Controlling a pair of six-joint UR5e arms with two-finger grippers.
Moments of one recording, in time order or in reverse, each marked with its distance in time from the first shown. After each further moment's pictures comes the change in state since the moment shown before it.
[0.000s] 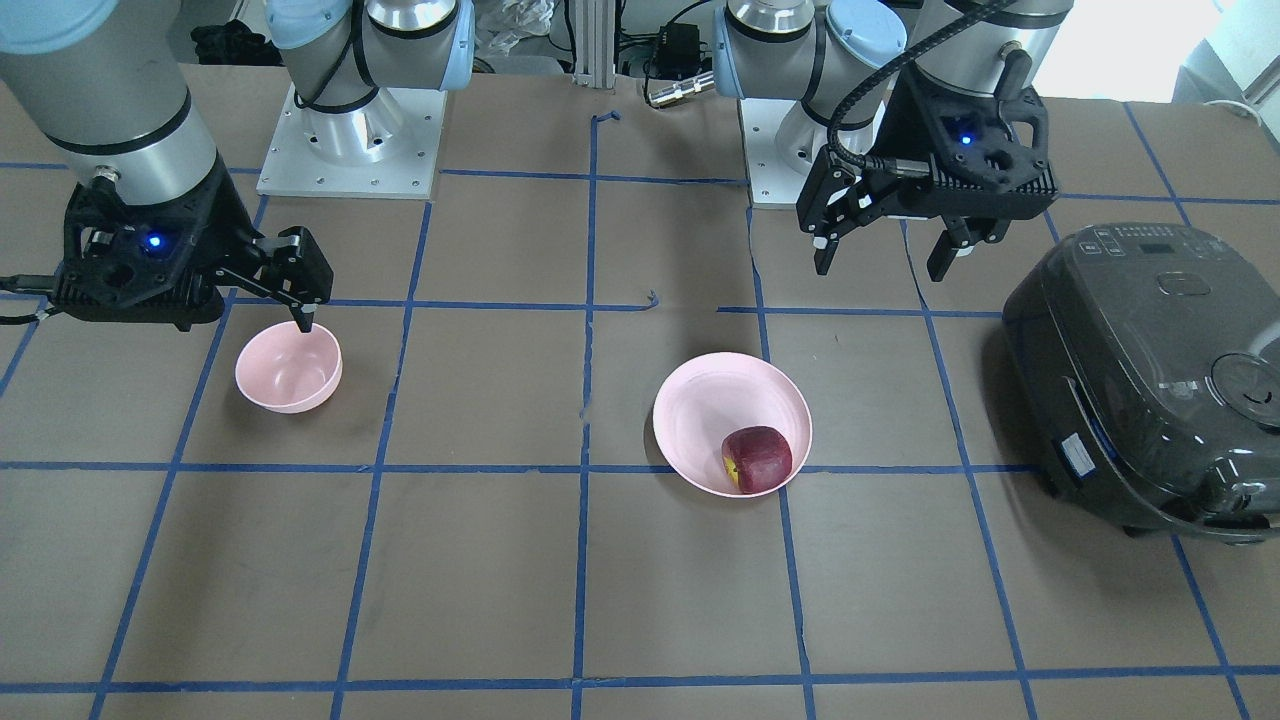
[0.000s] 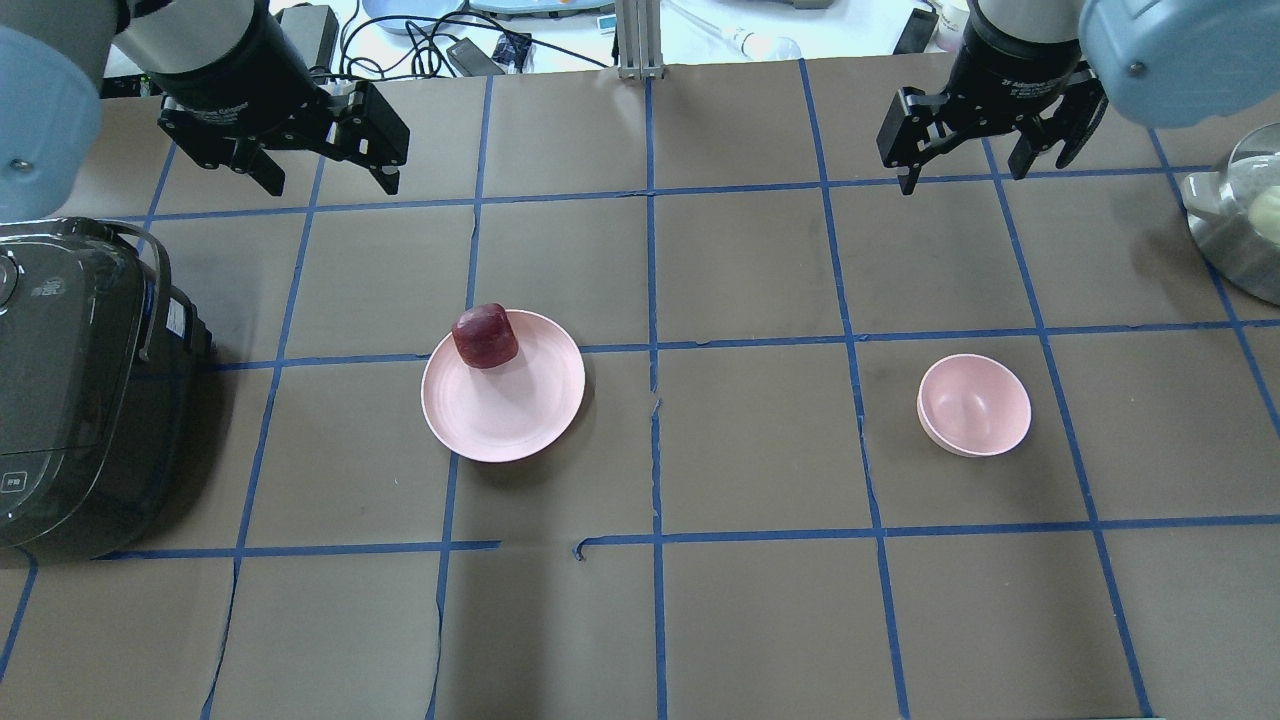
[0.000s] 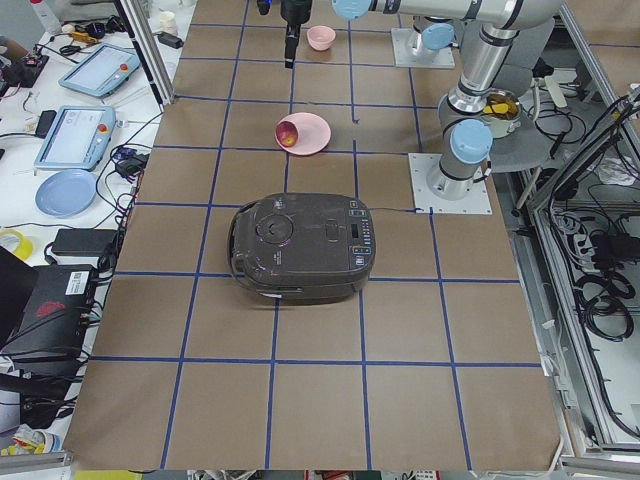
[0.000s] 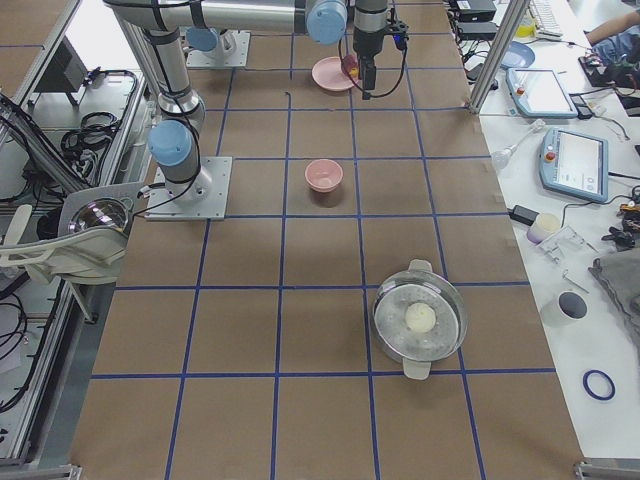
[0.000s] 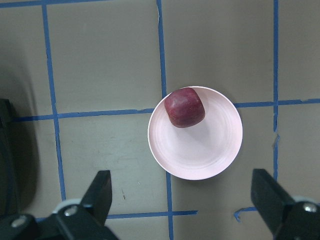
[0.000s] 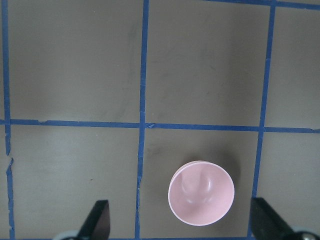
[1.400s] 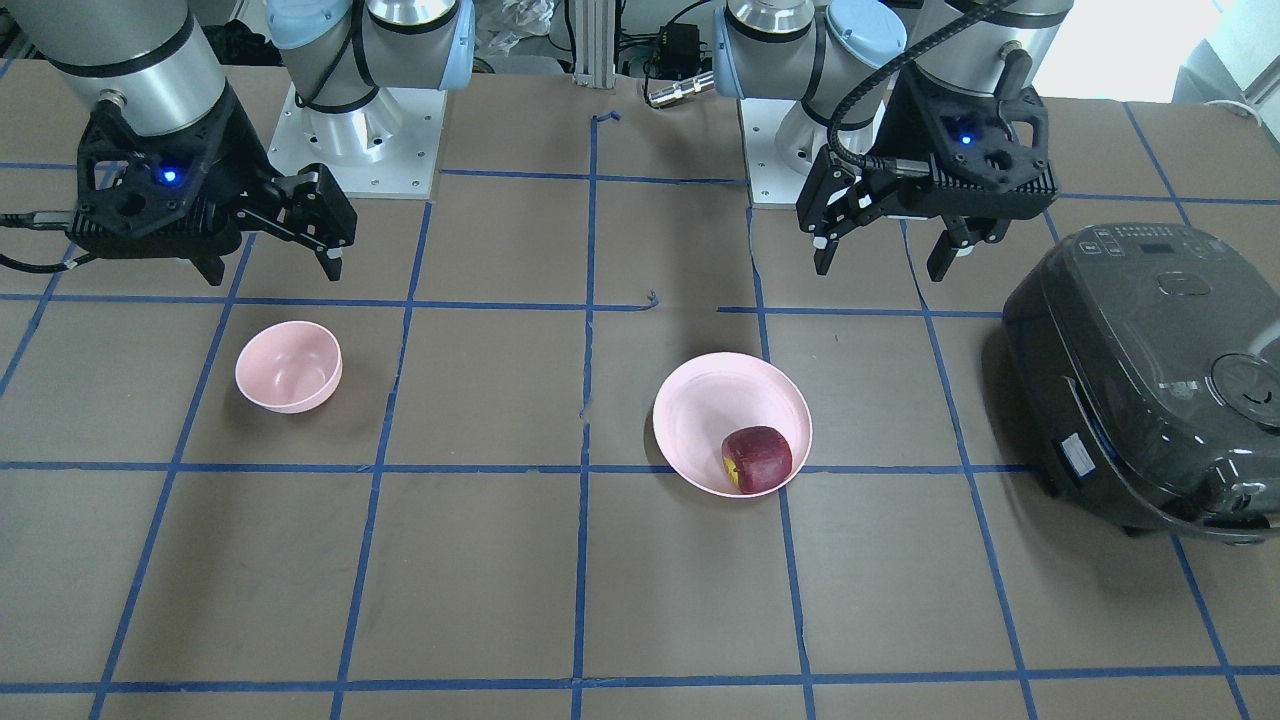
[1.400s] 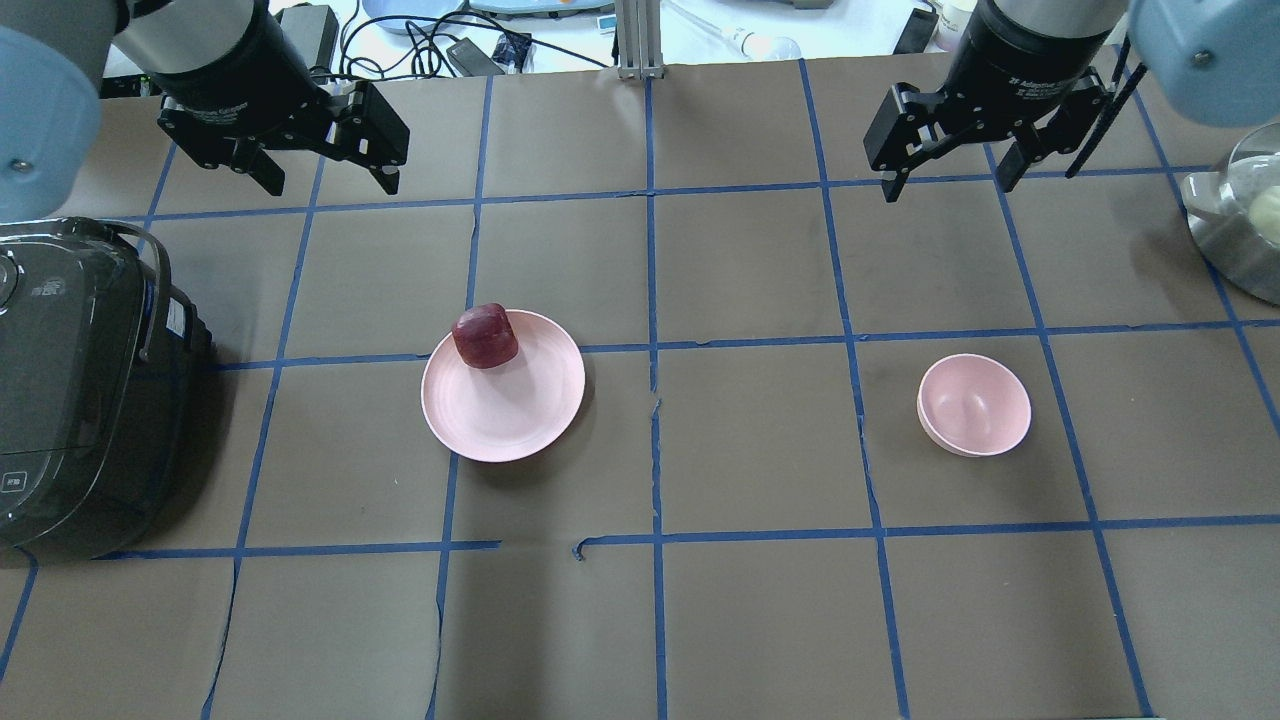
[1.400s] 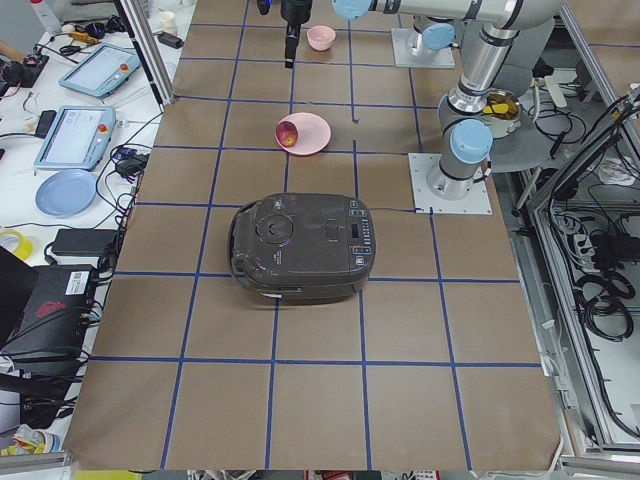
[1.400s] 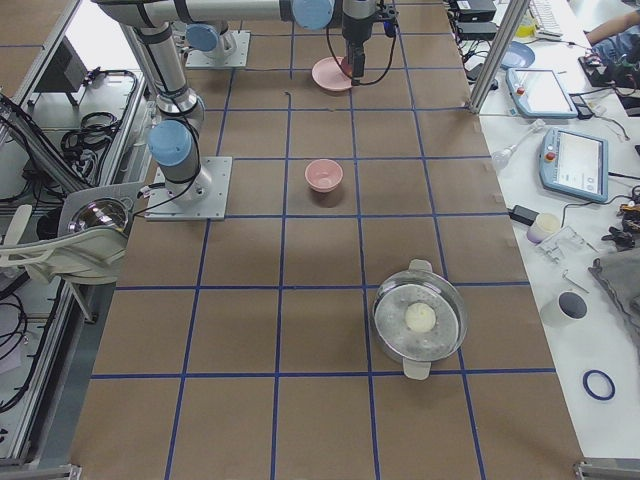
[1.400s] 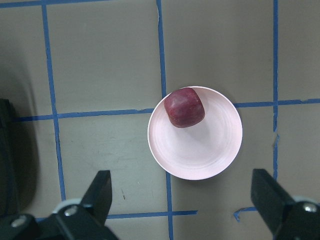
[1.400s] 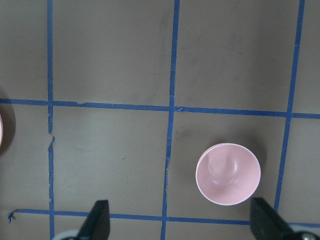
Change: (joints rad) left arm 0.000 0.000 0.000 0.000 0.000 0.000; right arm 0.004 -0.060 -0.009 0.074 0.092 -0.005
